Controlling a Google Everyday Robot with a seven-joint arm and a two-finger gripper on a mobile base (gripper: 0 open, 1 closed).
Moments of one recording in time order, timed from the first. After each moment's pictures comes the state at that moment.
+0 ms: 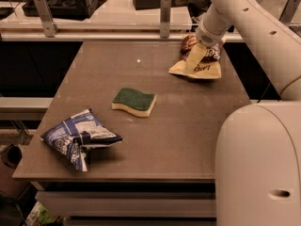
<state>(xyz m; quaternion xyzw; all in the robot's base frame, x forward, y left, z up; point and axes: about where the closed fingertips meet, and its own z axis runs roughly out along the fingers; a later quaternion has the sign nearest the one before) 0.789 -0.179 0.851 -0.51 0.82 -0.05 0.25</state>
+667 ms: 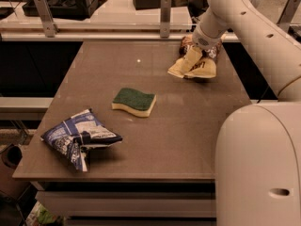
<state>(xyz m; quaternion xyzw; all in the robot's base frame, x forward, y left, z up) 0.790 -0.167 0.839 -0.51 0.82 -0.03 0.25</state>
